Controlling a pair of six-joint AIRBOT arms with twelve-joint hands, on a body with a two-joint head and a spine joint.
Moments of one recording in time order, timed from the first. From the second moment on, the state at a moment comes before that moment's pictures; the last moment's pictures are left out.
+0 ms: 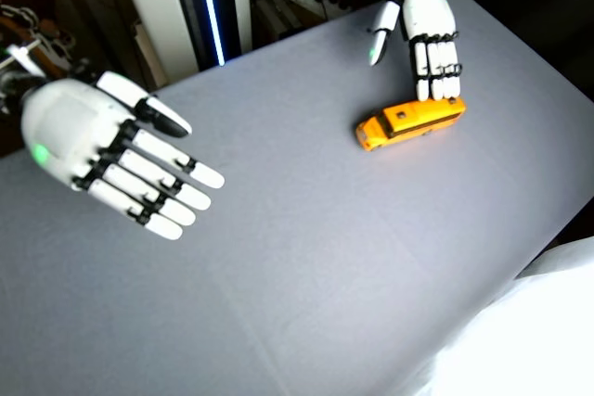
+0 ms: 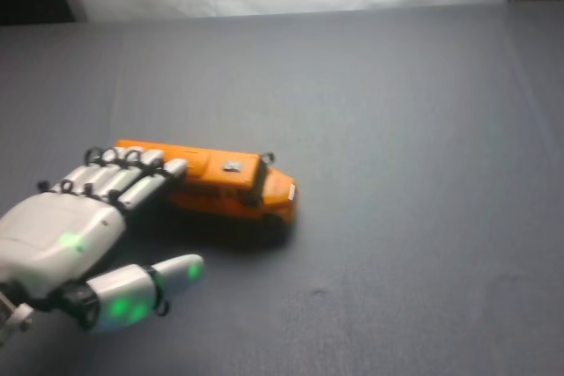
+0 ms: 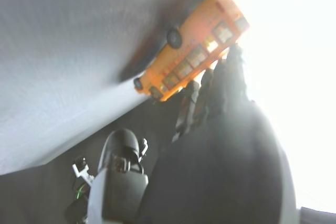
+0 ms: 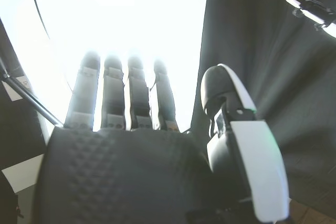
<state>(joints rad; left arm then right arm) 1.18 -0.84 0.88 -0.45 -1.04 1.16 -1.47 -0.85 0.97 0.37 1.37 -0.60</state>
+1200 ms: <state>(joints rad) 1.18 -0.75 0.84 -0.49 -1.17 1.18 -1.48 -0.85 0.97 0.37 1.36 -0.59</state>
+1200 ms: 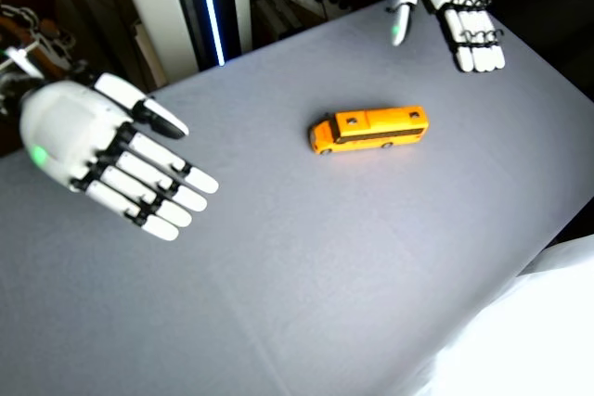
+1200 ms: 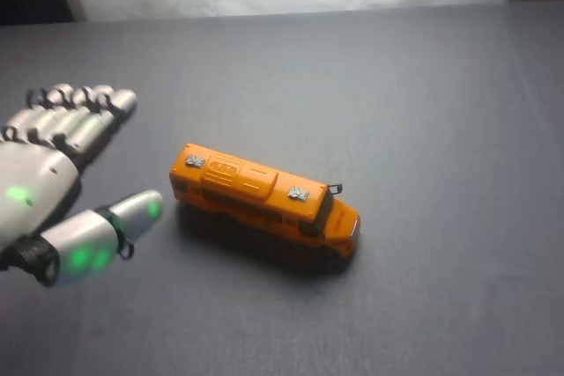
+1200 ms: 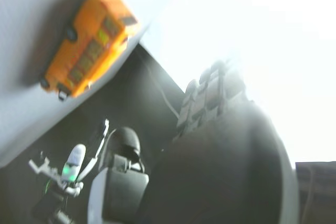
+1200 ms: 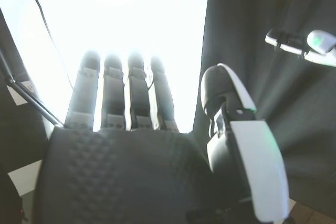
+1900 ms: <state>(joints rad) 1.14 -0.83 0.92 -0.52 -0.89 1.27 -1.48 -0.85 0.97 0.37 1.36 -0.59</state>
